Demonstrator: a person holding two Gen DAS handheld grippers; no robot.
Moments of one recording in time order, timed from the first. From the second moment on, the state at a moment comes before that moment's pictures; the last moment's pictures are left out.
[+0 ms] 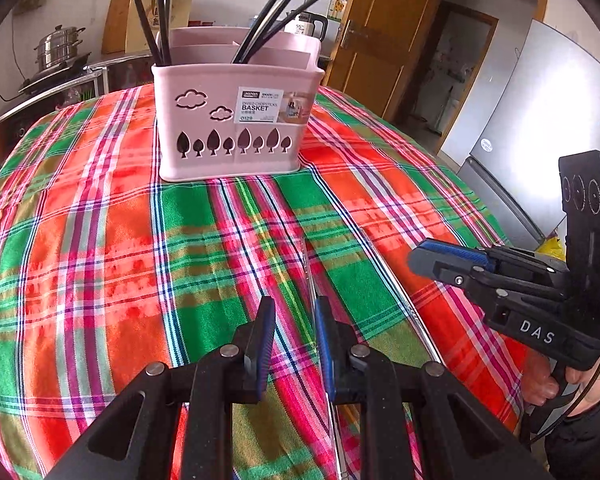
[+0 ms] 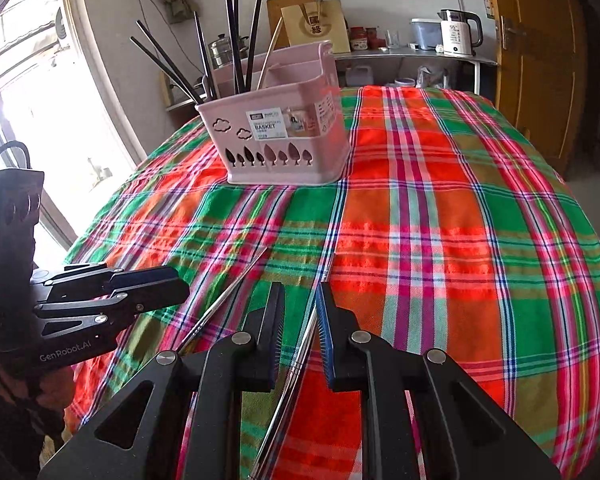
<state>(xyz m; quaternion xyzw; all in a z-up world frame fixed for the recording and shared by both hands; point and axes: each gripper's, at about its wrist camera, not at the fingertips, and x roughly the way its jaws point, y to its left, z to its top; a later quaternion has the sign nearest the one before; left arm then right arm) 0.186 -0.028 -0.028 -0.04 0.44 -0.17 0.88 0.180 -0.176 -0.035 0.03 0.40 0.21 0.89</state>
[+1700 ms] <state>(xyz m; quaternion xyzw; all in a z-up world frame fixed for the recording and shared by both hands) 0.225 -0.035 -0.045 -0.01 0.48 -0.08 0.87 0.231 -0.176 -0.056 -0.03 0.46 0.16 0.87</state>
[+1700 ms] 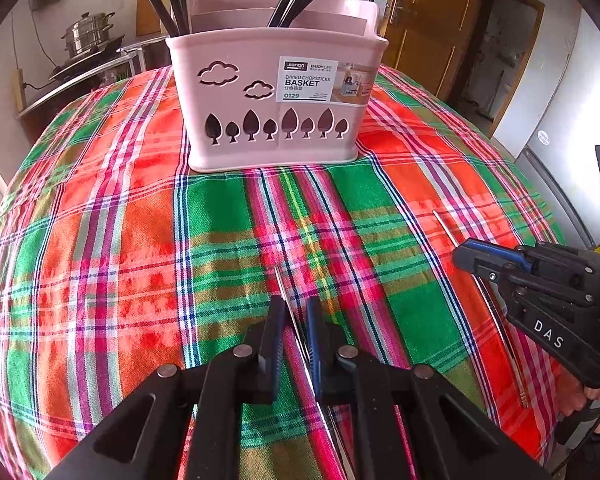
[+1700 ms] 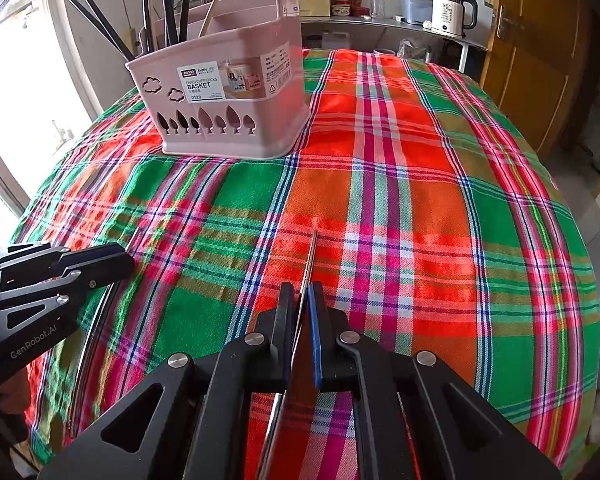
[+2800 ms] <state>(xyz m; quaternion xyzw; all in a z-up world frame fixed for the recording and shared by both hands) 0.197 0.001 0.084 -0.05 0.35 -0.13 0.93 0.193 -0.188 0.056 0.02 0.31 0.22 0.92</state>
